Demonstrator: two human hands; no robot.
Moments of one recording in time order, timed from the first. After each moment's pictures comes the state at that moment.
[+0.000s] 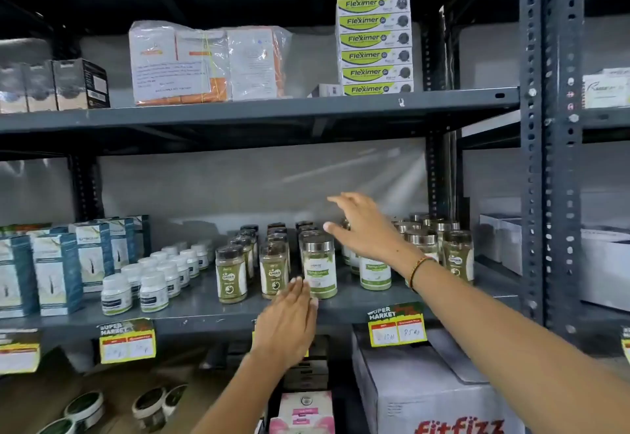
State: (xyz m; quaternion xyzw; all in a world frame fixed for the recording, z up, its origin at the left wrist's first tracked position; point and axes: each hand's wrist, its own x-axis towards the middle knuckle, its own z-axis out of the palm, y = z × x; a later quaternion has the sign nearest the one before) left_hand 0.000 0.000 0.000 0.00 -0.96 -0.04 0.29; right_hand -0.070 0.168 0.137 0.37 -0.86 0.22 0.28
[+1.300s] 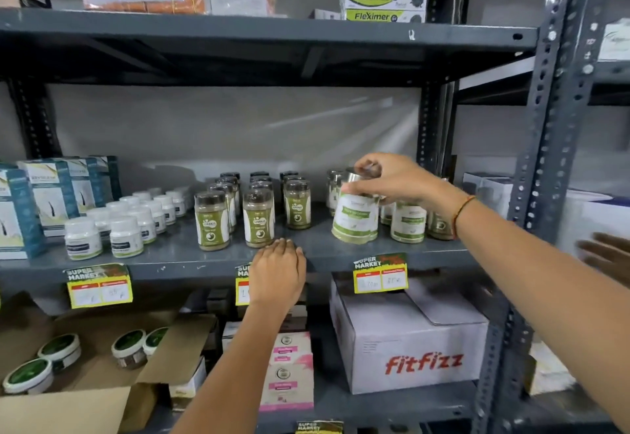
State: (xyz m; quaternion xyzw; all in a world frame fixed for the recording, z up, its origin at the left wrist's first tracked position) left_hand -0.034 0.004 -0.029 0.07 -0.93 -0.03 0.37; right_hand -0.068 0.220 0.148 0.30 -0.89 0.33 0.11
